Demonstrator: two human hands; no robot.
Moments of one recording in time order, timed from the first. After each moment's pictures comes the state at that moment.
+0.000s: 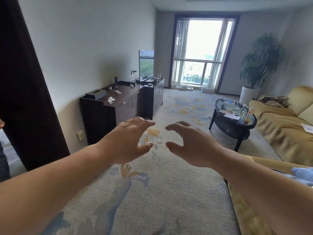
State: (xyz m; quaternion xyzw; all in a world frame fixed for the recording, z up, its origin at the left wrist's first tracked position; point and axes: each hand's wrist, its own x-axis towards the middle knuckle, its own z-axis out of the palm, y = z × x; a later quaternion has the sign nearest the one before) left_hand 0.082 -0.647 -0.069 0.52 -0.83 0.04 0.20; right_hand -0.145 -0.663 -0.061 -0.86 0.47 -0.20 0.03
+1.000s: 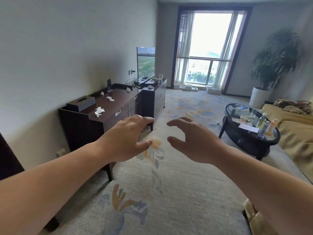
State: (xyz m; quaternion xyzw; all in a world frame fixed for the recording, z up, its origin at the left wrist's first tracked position) left_hand 0.106 -1.023 -0.066 0.54 -0.81 0.02 0.21; right_hand -0.123 -1.047 -0.060 -0.86 0.46 -0.22 0.05
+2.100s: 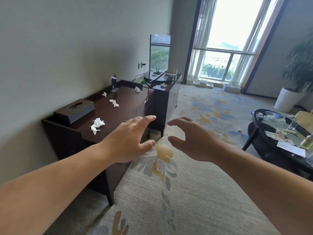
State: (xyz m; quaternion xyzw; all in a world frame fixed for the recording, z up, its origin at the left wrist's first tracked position) left_hand 0.249 -1.401 -0.107 0.56 -0.80 -0.02 0.22; right_hand 0.028 -1.435 -0.081 -0.87 0.44 -0.19 0.07
